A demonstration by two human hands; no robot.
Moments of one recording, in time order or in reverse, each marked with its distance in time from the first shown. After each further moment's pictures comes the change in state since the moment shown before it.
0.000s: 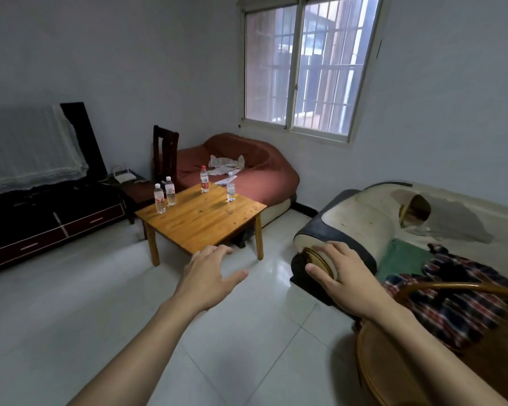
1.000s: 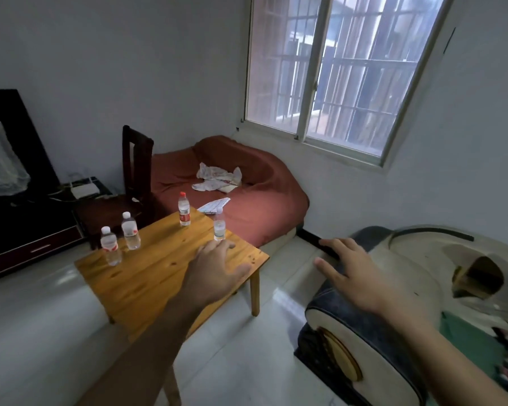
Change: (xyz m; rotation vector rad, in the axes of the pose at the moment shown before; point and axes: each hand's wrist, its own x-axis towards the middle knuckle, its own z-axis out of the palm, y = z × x) left_hand 0.601 -0.076 0.057 -0.080 0.068 -0.018; right_hand 0.584 0.130 0.060 -0.062 -0.038 0.054
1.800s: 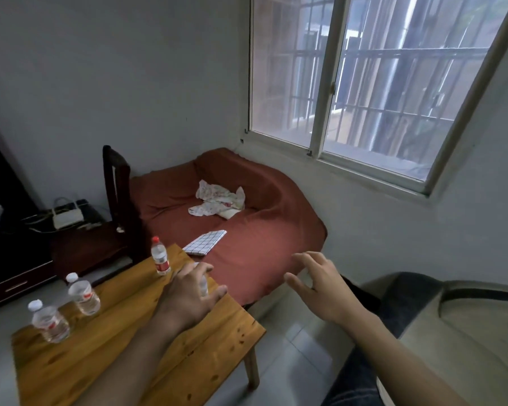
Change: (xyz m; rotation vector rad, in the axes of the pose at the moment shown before) left_hand 0.356 -0.011 0.095 0.061 0.008 -0.144; right_hand 0.395 0.141 0.055 0.129 -0.092 -0.120
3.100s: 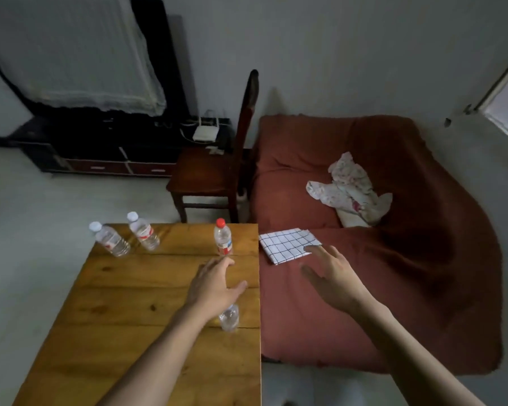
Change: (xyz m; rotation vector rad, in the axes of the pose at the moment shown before) left_hand 0.320 -0.111 0.100 -0.060 0.156 -0.796; right_hand 0.524 0.037 0.179 0.086 -0.590 -0.463
